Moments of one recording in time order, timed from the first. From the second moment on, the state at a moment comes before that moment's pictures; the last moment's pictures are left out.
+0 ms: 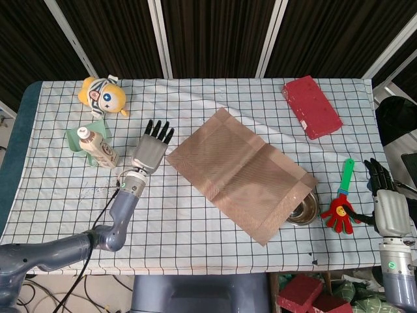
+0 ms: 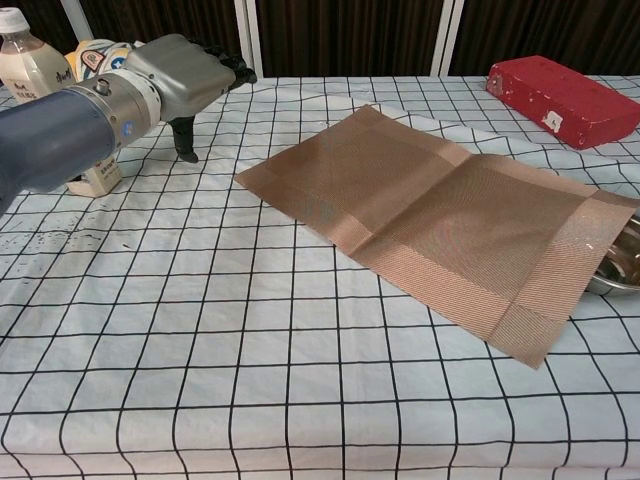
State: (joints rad) left arm -0.94 -1.74 -0.31 -1.18 0.92 0.96 1.09; right arm 0.21 -1.18 0.15 -1.60 -1.30 1.45 0.11
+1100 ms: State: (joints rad) left arm -1.10 -2.06 -0.29 -0.65 0.95 0.85 0.90; right arm 0.19 -1.18 0.19 -1.60 -1.30 1.40 0.14
